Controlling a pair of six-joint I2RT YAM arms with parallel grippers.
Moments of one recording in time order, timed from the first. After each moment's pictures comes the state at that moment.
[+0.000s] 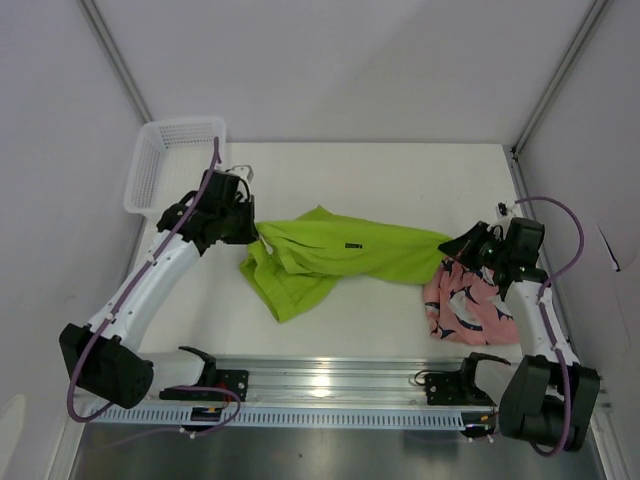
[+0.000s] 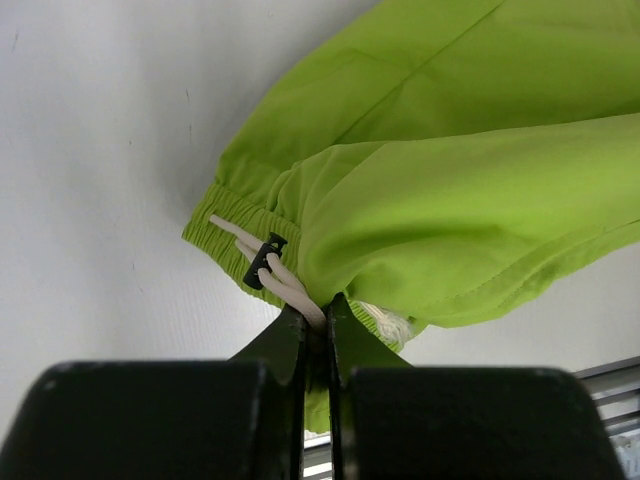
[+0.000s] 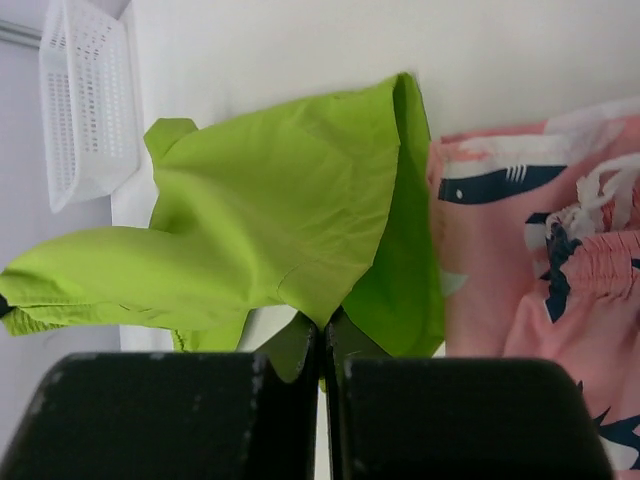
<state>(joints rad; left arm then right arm) -0.35 1.24 1.22 -0.83 0.01 -0.31 -0.18 1.03 0.64 -0.21 -0.62 0.54</state>
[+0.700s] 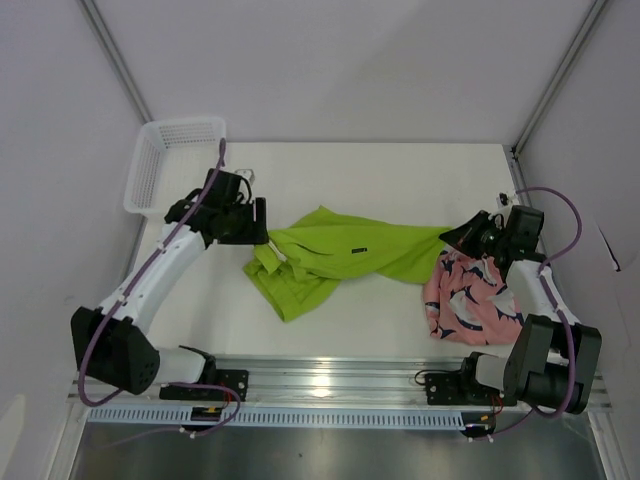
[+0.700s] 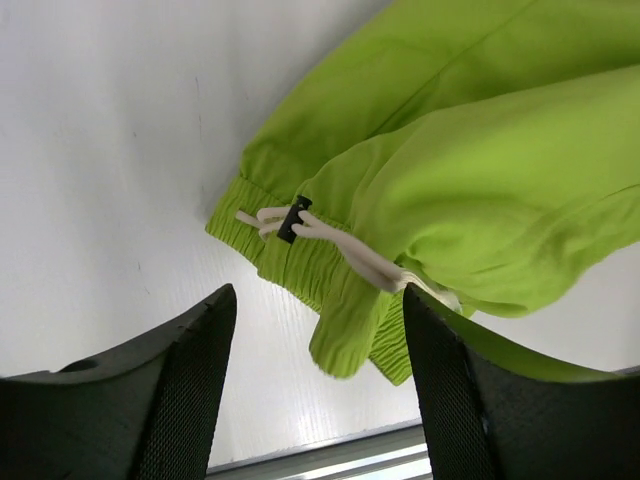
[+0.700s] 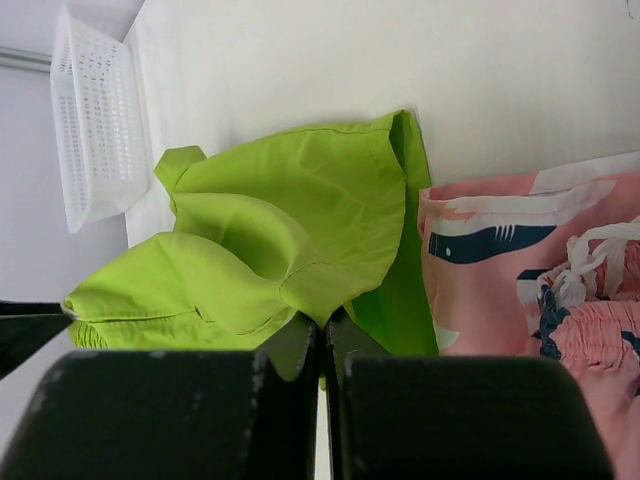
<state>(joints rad) -0.32 1.35 1.19 -0.82 0.03 -0.27 -0.23 1.25 0.72 -0.13 -0.67 0.57</state>
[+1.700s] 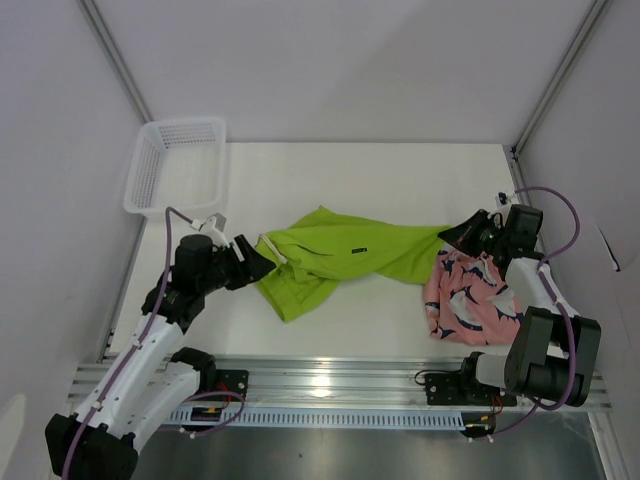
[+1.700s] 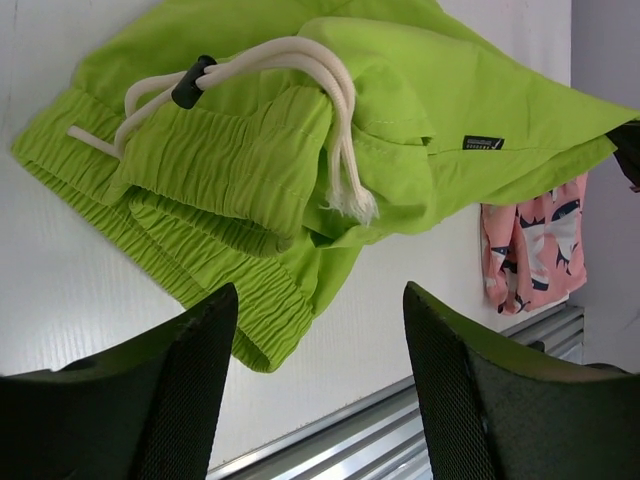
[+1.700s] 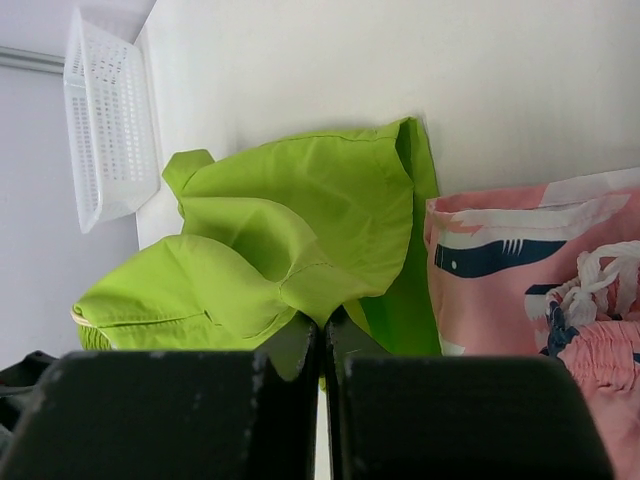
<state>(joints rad) -0.28 0.74 0.60 -0.43 0.26 -0.67 -0.23 1.29 0.72 -0.08 -0.69 0.60</state>
